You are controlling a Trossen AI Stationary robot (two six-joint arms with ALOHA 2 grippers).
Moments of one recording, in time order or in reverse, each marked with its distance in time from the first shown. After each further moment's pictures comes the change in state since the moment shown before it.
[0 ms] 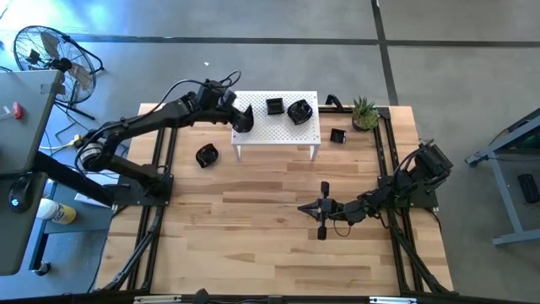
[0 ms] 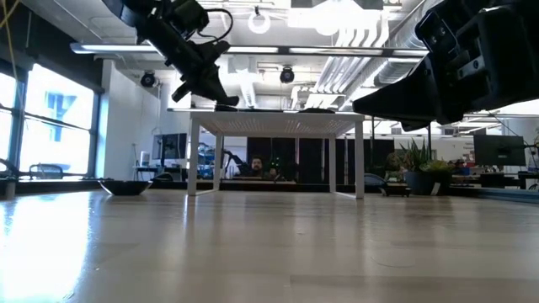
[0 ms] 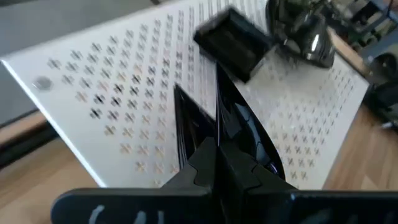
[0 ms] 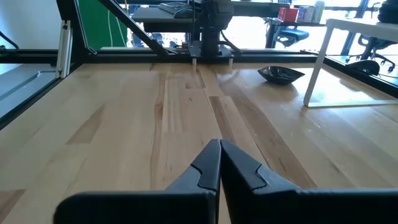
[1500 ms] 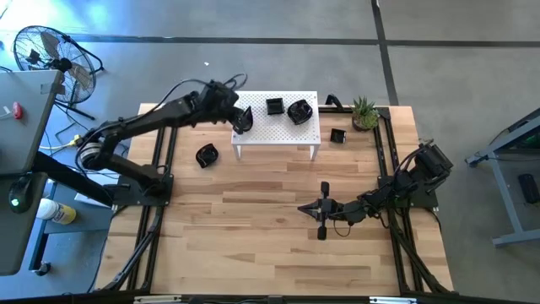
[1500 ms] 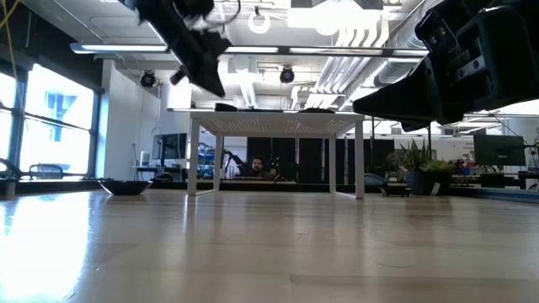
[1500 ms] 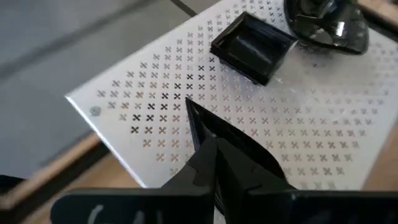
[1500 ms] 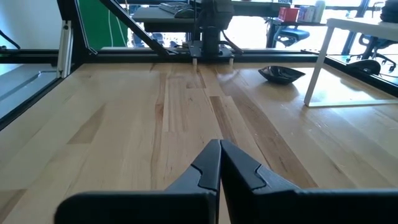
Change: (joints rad) left arm -0.066 0.011 0.094 -0.133 -0.199 0.139; right arm 0.000 0.000 0.000 0.000 -0.002 0.002
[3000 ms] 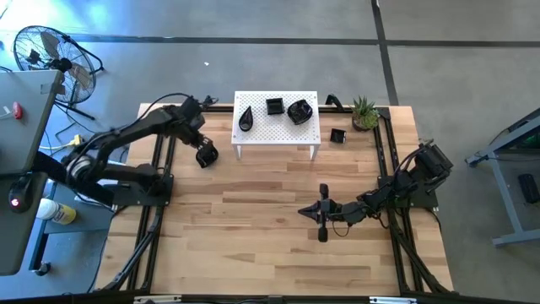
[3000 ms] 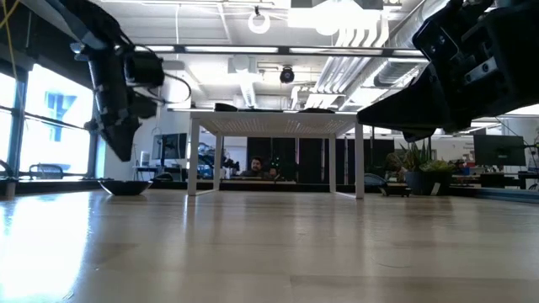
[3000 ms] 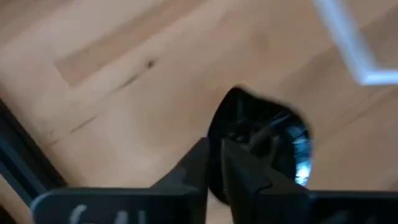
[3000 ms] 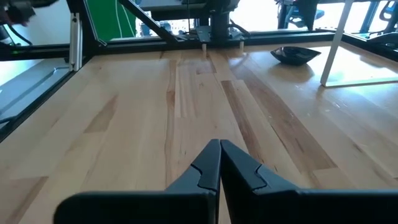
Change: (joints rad) left arm 0.311 -0.165 -0.403 -0.328 0.127 0.076; right arm 0.000 0.000 0.002 -0.058 -0.050 0.093
